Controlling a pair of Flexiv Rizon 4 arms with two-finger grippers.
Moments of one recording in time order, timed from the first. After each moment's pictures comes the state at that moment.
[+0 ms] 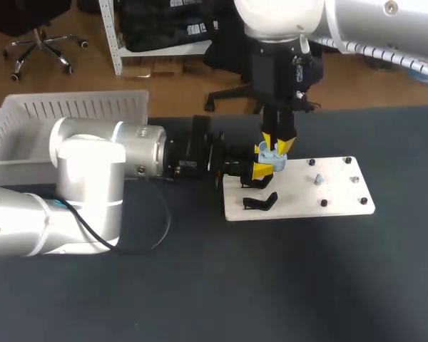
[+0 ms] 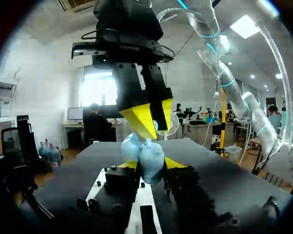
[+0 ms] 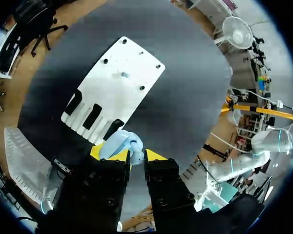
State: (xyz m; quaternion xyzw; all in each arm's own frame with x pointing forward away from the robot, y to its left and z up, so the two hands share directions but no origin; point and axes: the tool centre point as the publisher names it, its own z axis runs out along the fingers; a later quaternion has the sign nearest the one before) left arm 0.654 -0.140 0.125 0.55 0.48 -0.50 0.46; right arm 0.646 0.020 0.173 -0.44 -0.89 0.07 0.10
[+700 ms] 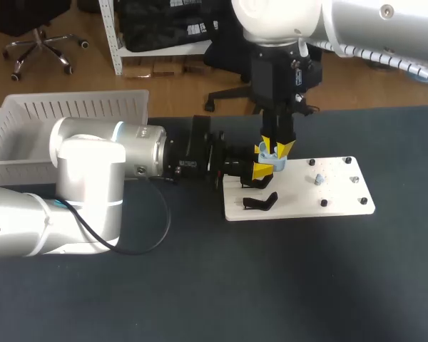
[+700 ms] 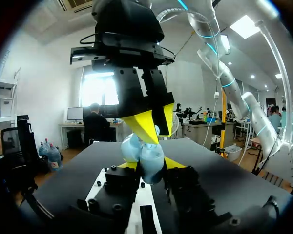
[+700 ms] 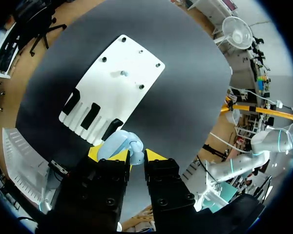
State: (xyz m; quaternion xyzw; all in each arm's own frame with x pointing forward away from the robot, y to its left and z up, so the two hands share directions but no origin) left arm 0.654 -0.140 0.124 0.55 0.48 -0.50 0.46; right arm 0.644 0.021 0.167 -0.44 -0.89 0.08 0.10
